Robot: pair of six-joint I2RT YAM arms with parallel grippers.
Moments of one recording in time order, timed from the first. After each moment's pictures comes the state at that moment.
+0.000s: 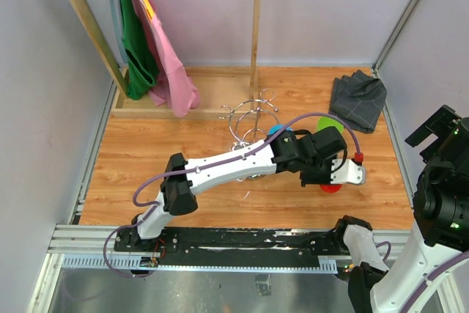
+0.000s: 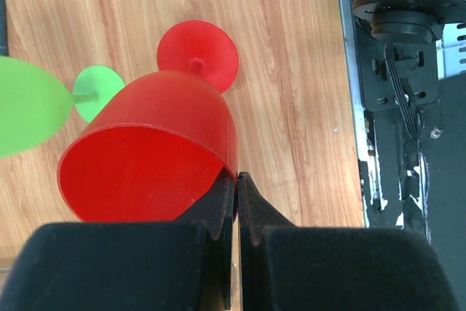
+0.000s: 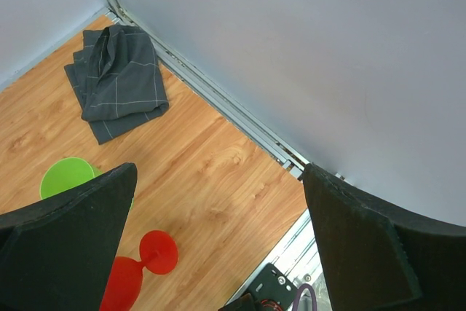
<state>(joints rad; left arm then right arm) -1.29 2.13 2.21 -0.95 0.15 0.46 -0.33 0.86 1.84 -1.33 0.45 0.22</state>
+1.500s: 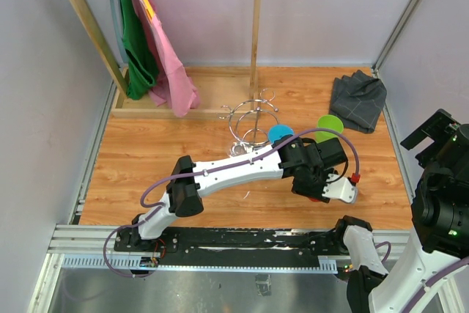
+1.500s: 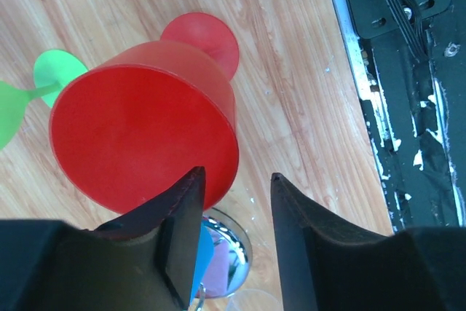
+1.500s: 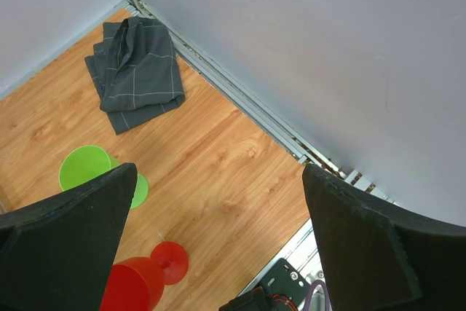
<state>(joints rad) -1.32 2.20 2.26 -1.13 0.13 0.65 -0.33 0.83 1.81 -1.34 0.39 0.25</state>
